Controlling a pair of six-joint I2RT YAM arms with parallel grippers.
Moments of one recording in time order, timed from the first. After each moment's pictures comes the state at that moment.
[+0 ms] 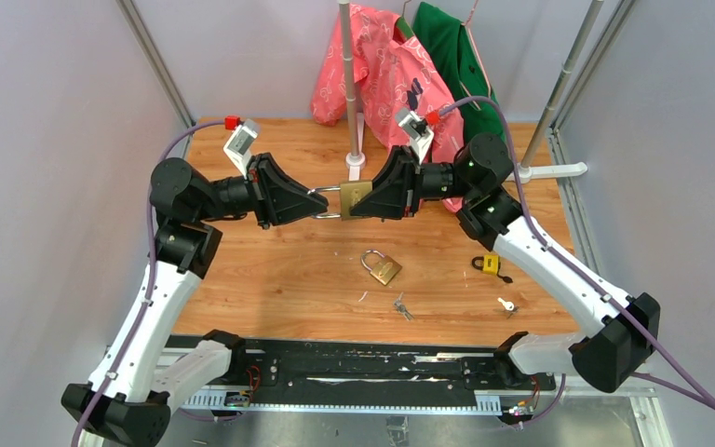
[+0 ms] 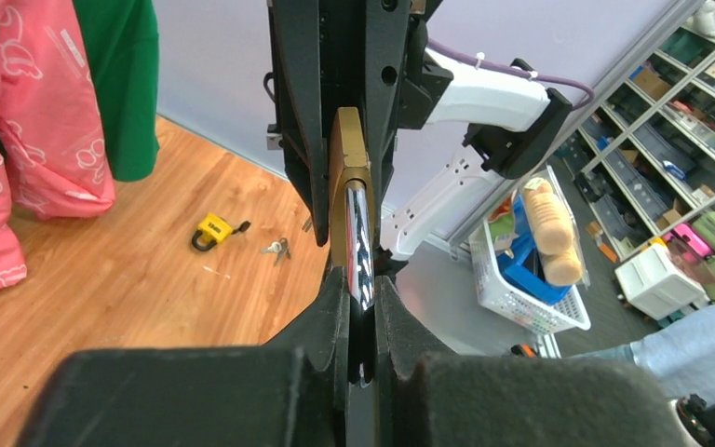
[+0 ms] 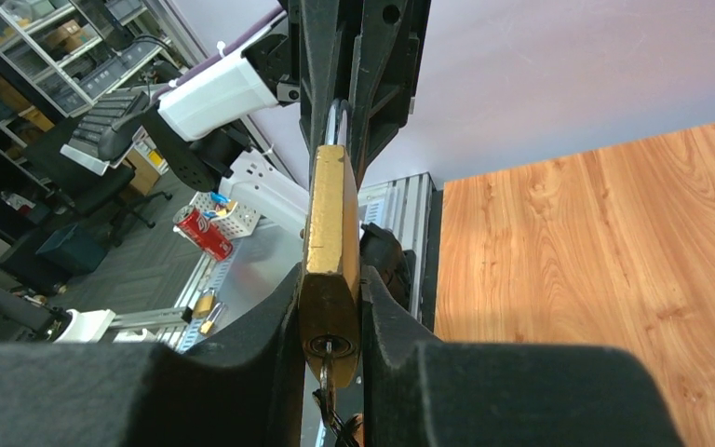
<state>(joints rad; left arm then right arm) -0.28 0.93 1.07 0.16 1.13 -0.76 0.65 1.27 1.20 0.39 -1.04 0.68</state>
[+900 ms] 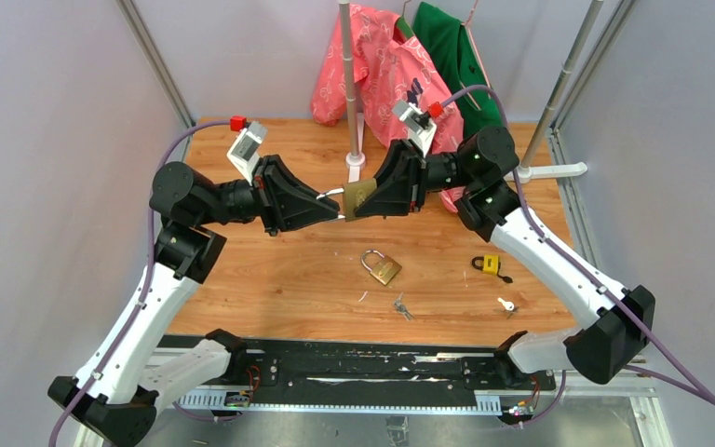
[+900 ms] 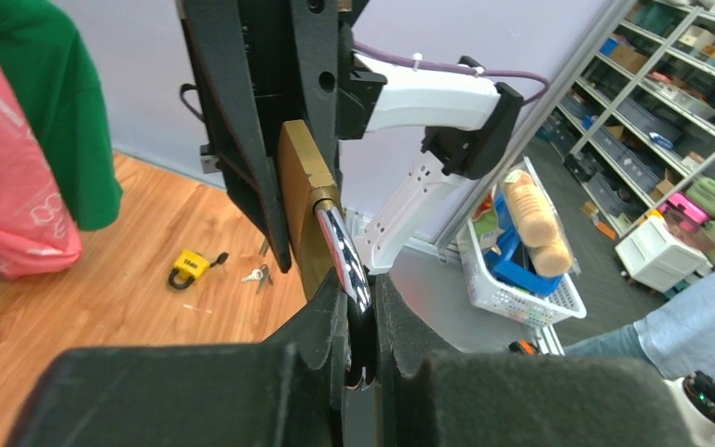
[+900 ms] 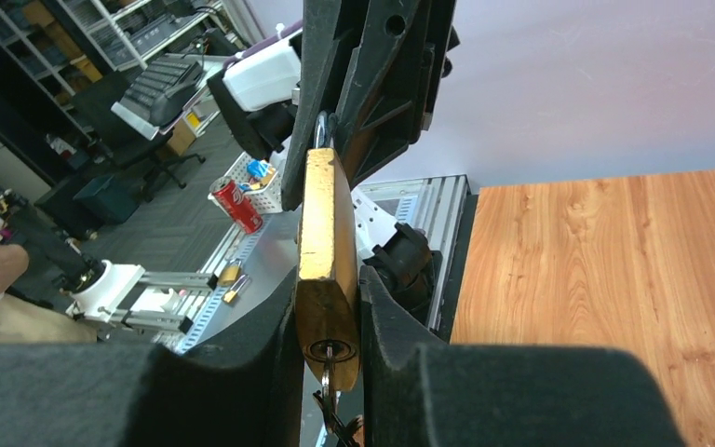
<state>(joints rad) -0.43 0.95 1.11 0.17 1.05 -0.71 0.65 1.33 1.28 0.46 -1.17 0.74</state>
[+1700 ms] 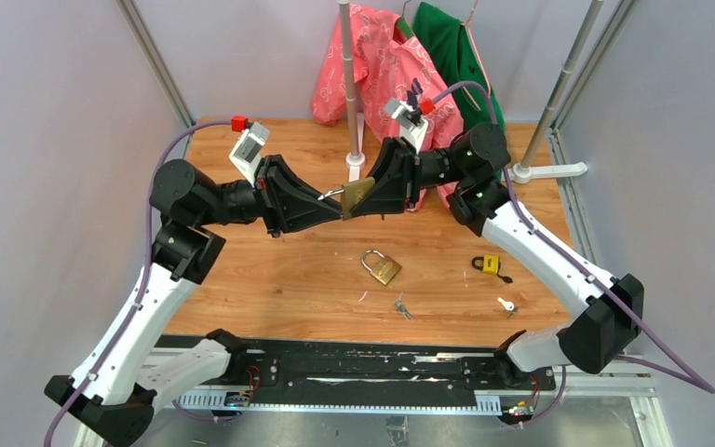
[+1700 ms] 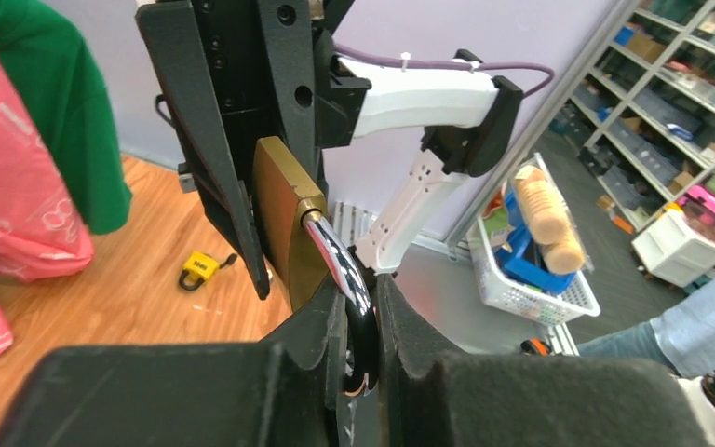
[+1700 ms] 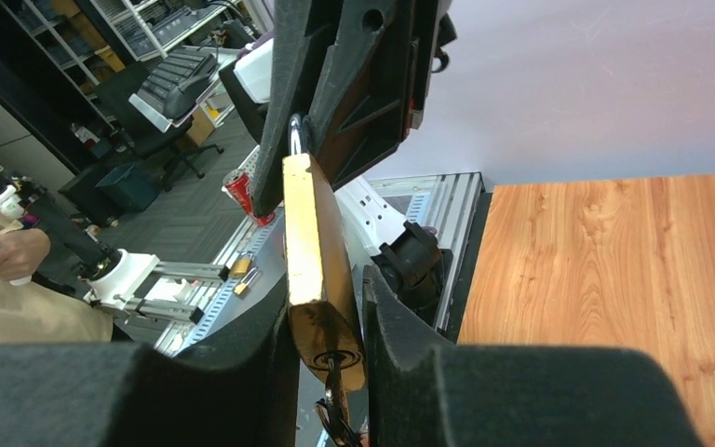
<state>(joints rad) -0.48 0.95 1.13 0.17 1.02 -0.67 0.65 1.39 1.31 0.57 -1.23 0.81</state>
